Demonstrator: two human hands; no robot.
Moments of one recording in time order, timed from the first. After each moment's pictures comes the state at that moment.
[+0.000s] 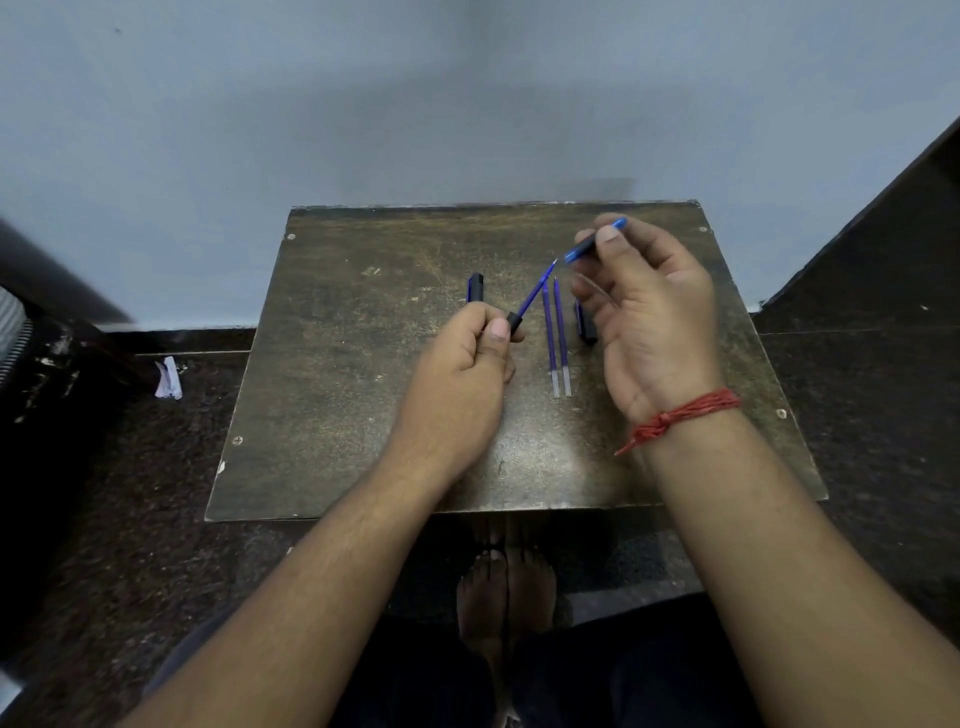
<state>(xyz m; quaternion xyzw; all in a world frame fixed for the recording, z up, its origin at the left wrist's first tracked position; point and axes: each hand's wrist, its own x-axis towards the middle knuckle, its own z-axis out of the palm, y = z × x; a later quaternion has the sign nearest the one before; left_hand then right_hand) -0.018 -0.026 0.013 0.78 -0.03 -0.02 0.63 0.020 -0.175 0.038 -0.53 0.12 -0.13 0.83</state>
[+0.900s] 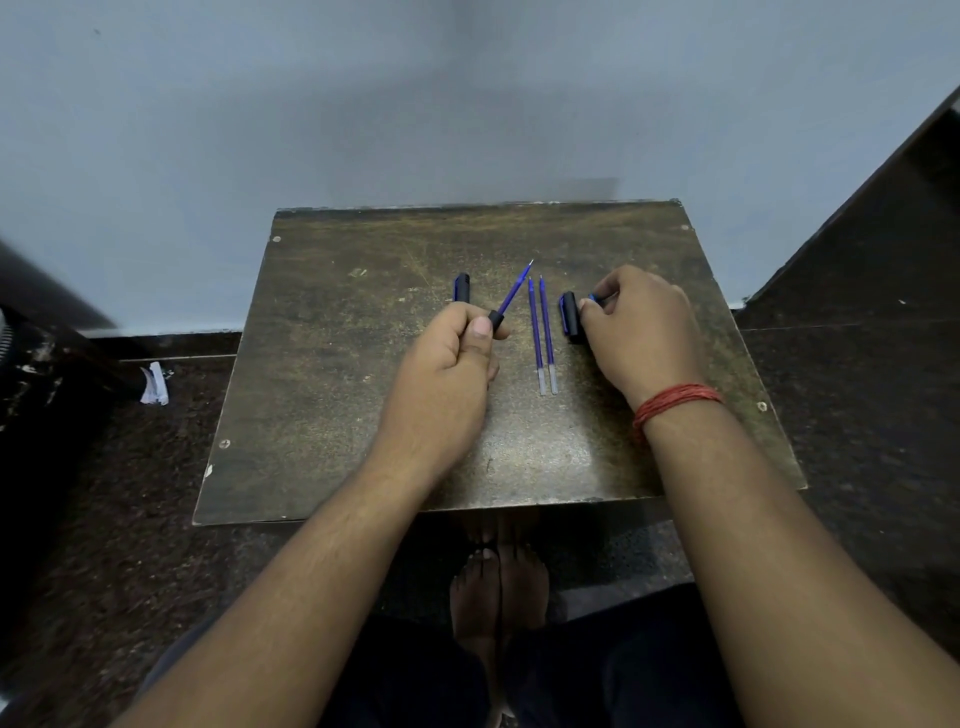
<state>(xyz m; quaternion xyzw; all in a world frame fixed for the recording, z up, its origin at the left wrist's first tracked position) -0.021 -0.024 0.016 0.78 -0.02 -0.03 0.62 0.027 -0.209 0.009 -0.95 0.14 -0.11 0.24</state>
